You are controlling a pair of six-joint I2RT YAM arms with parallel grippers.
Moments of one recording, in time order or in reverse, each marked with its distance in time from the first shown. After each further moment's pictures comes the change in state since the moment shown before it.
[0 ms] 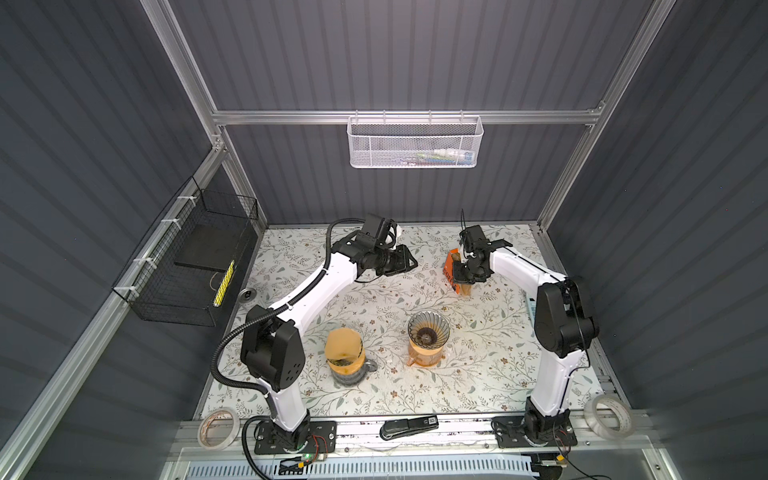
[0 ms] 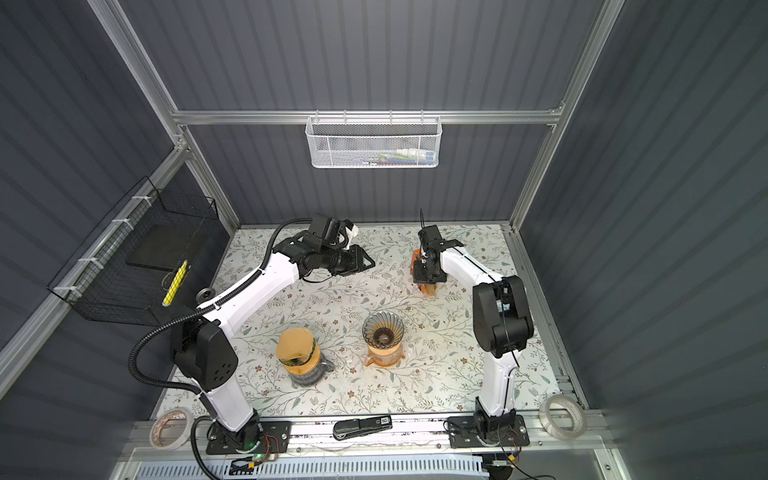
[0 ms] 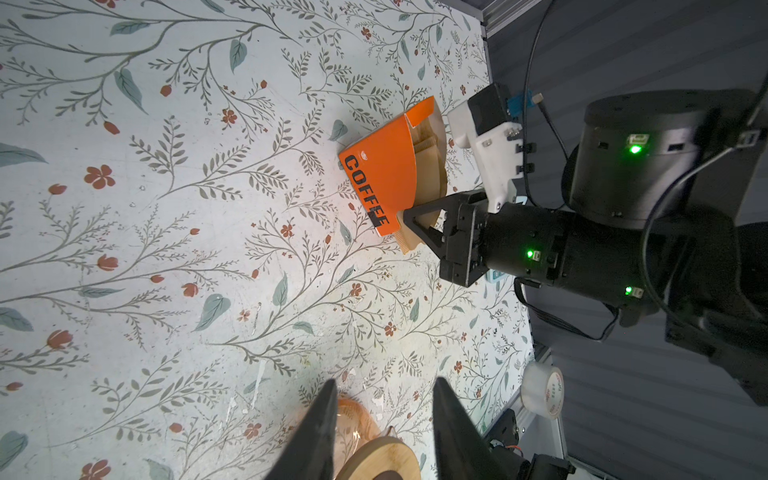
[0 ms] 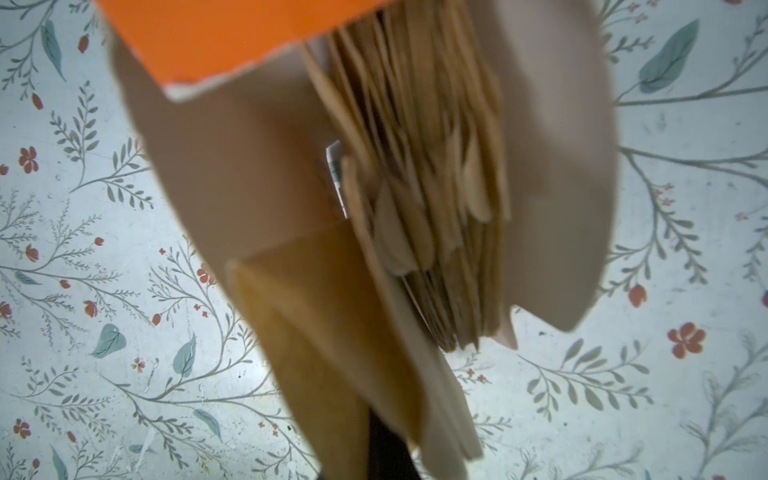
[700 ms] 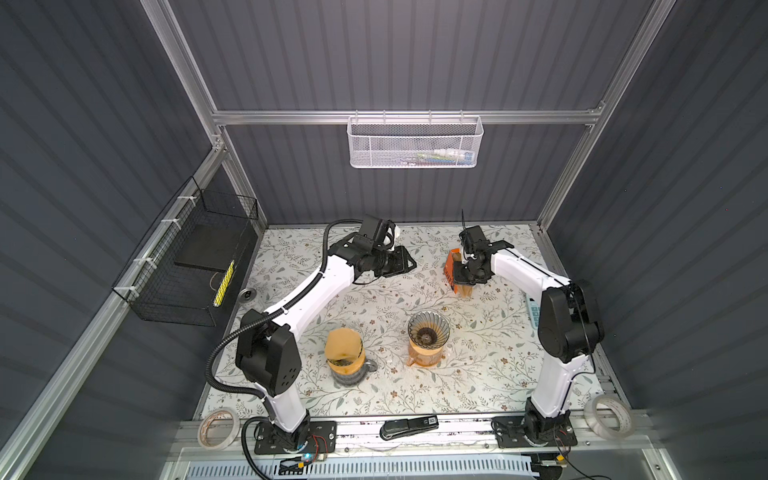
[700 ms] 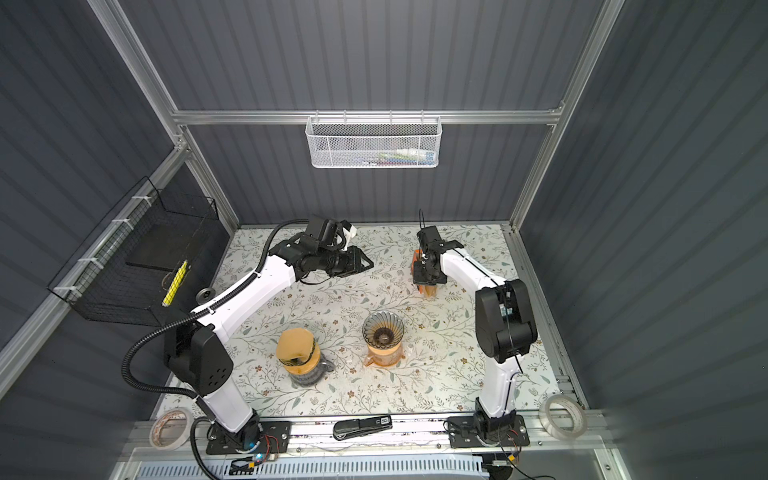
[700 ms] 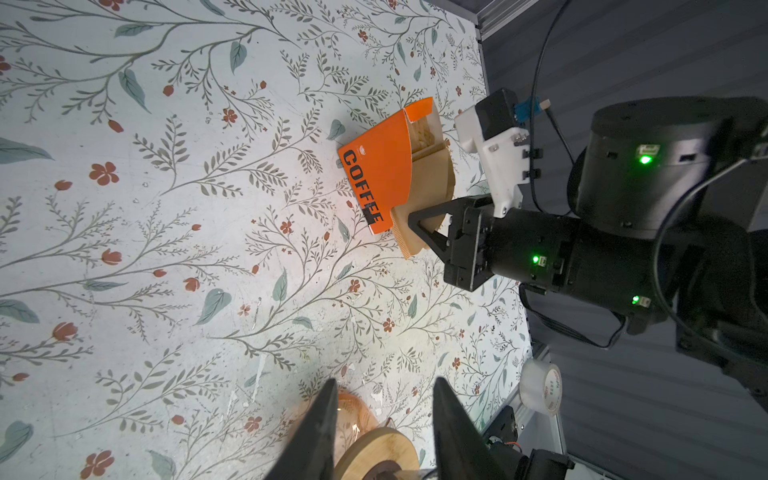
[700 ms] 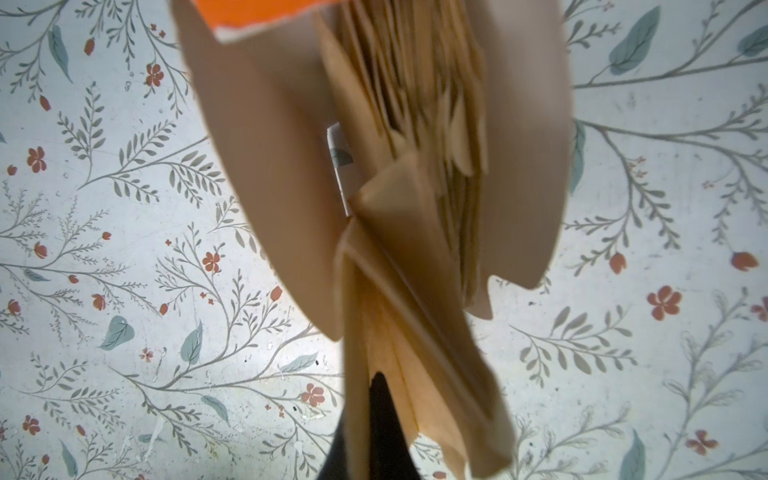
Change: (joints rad) left arm 0.000 -0.043 -0.039 0.014 0.000 0.000; right arm 0.032 -0.045 -0.027 -0.013 0.061 0.037
